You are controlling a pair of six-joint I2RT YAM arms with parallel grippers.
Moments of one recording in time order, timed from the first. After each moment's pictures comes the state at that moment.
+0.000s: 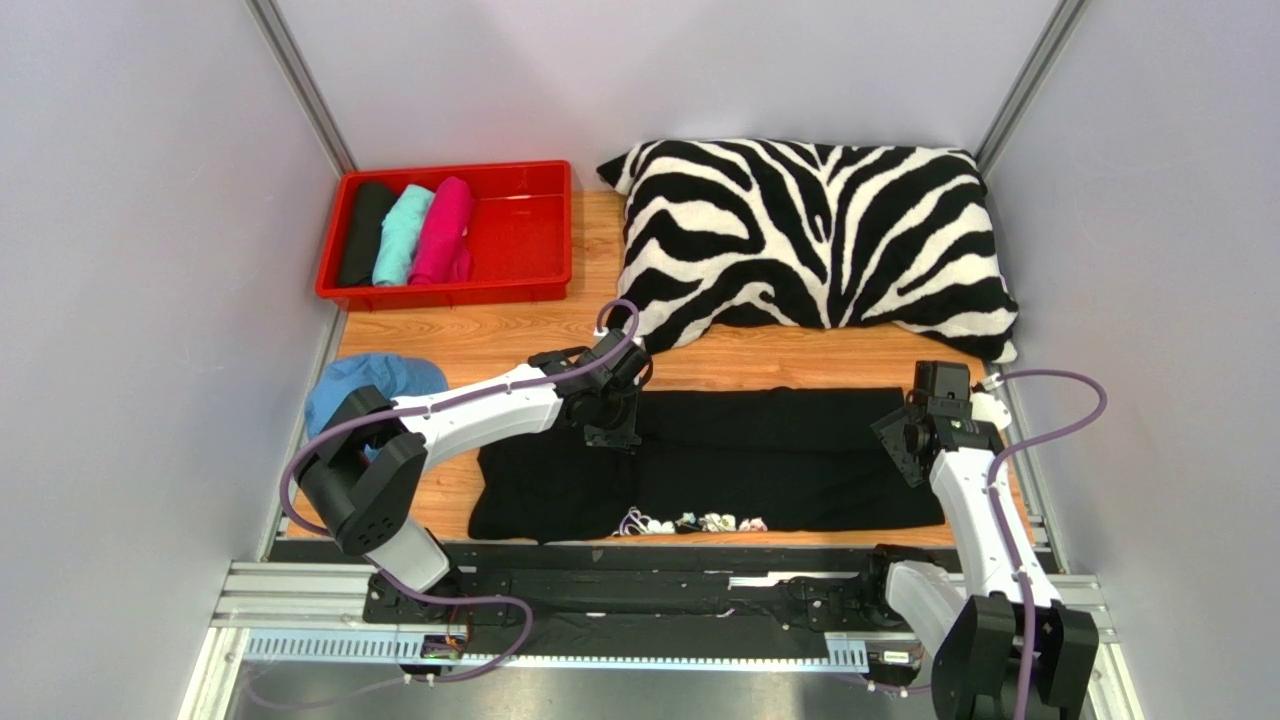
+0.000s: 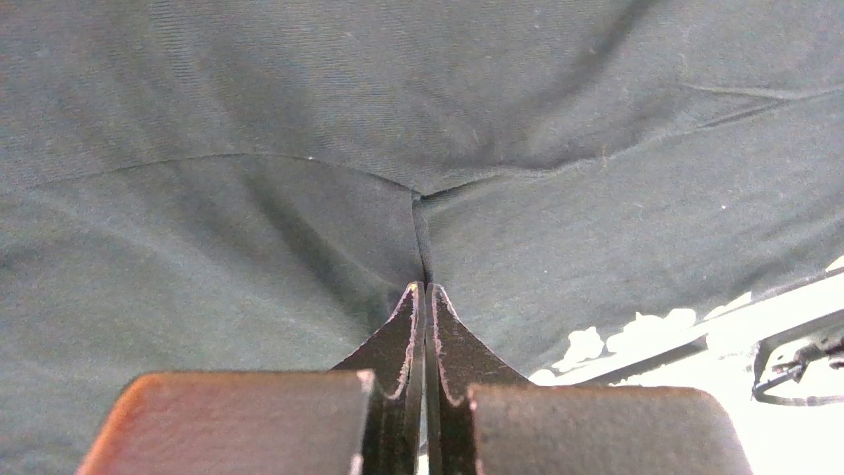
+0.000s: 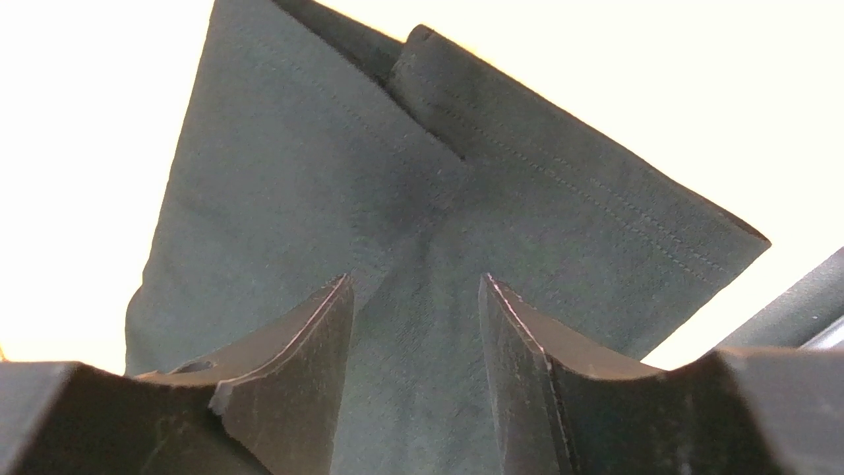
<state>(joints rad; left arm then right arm) -0.83 1.59 1.02 -0.55 0.01 -0.70 -0.14 0.93 0.58 -0.70 0.23 0.90</state>
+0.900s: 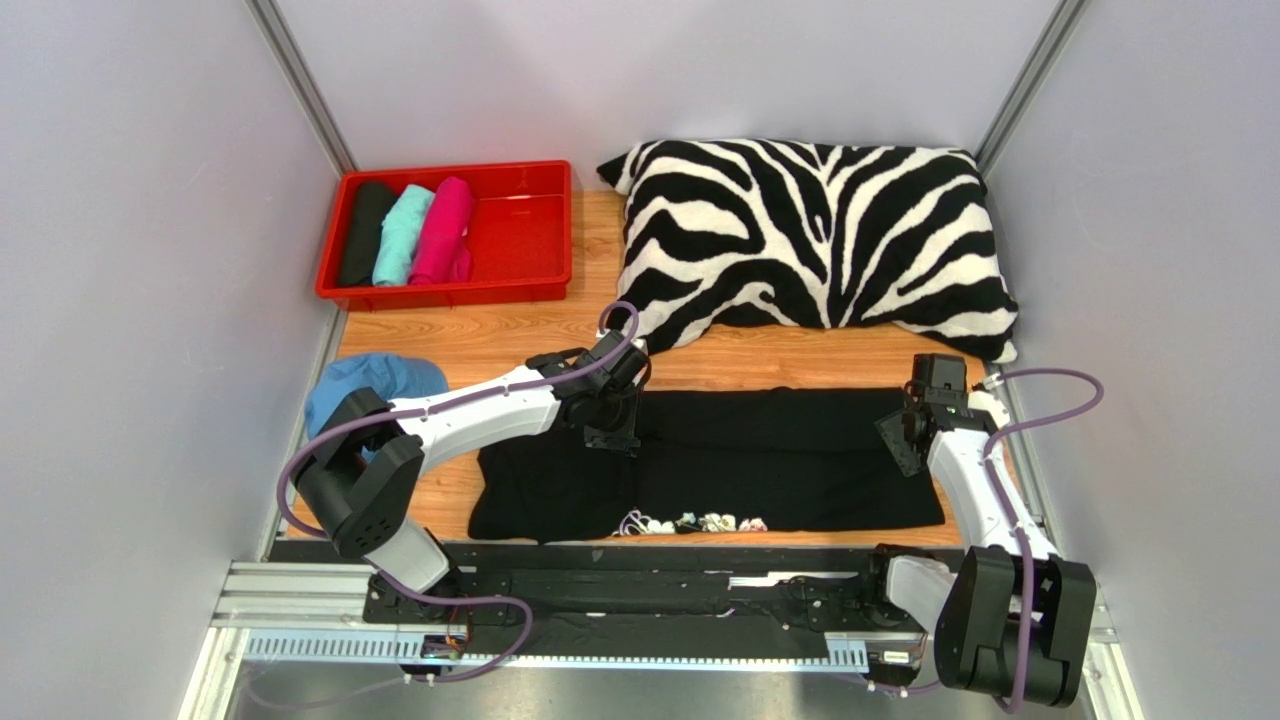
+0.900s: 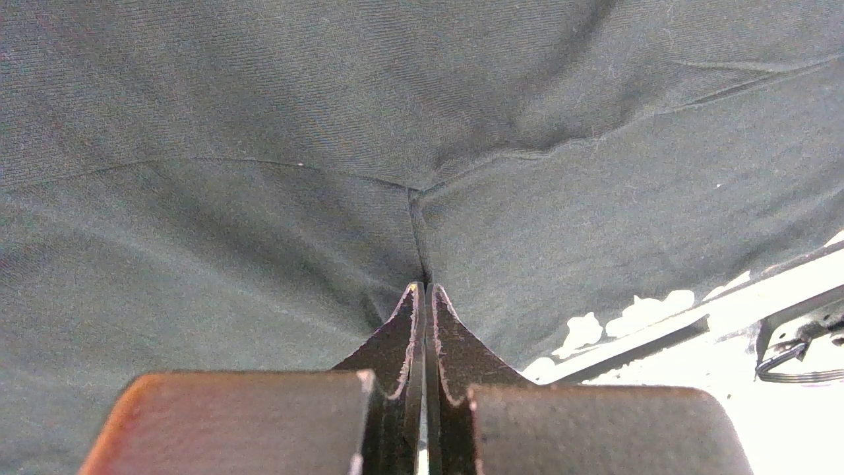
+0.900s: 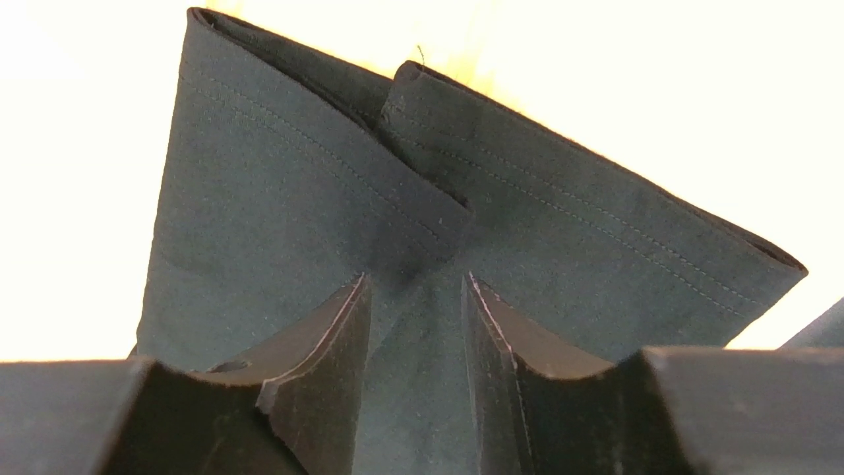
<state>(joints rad) -0.83 1.58 1.01 -0.53 0.04 -0.67 -0.16 1.07 0.58 -0.62 0.25 0.95</state>
